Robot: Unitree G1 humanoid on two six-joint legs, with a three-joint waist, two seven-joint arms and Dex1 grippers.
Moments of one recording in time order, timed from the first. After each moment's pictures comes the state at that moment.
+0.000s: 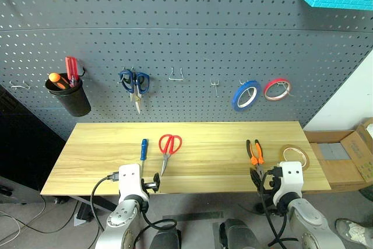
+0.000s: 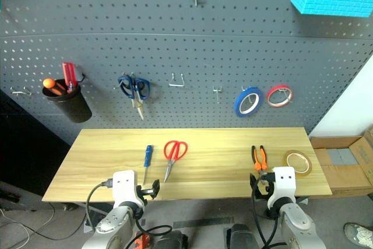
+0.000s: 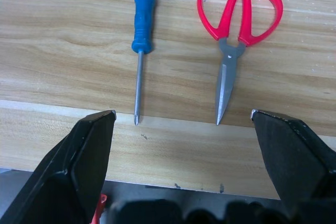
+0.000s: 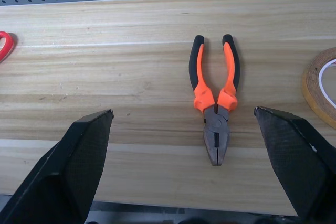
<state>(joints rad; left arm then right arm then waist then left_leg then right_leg) 0.28 0.05 0.07 -0.38 -0.11 0.65 0.01 0.32 -0.16 -0.06 -0.44 0.18 0.54 0.18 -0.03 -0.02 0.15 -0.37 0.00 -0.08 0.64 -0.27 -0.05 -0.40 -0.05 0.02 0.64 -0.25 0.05</state>
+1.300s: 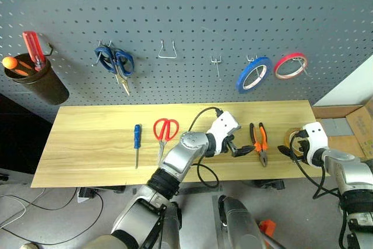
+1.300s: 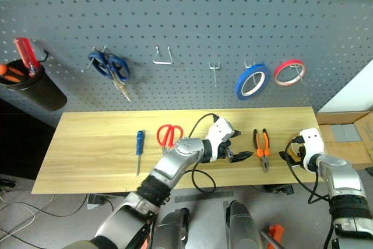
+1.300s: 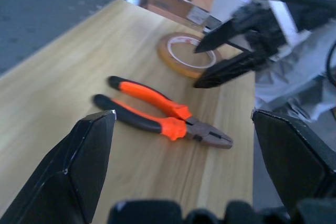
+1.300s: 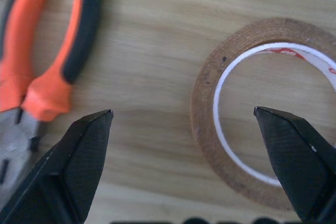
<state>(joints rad) -0.63 0.00 -0.43 0.40 -0.08 0.24 -0.73 -0.35 -0.64 -0.12 0.43 0.17 0.58 0.58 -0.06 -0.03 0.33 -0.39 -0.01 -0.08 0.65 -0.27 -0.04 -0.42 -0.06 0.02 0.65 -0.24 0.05</state>
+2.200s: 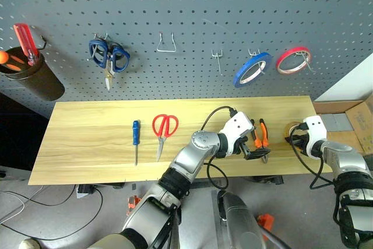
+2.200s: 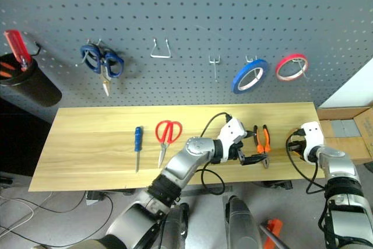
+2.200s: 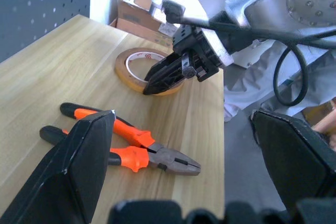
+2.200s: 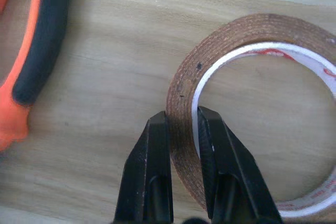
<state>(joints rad) -0.59 -0.02 -0.40 0.25 -0.08 0.30 -0.80 -0.40 -0.64 -0.07 0.57 0.05 0.33 0.62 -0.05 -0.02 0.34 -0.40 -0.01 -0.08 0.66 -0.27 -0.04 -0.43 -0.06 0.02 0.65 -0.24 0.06</state>
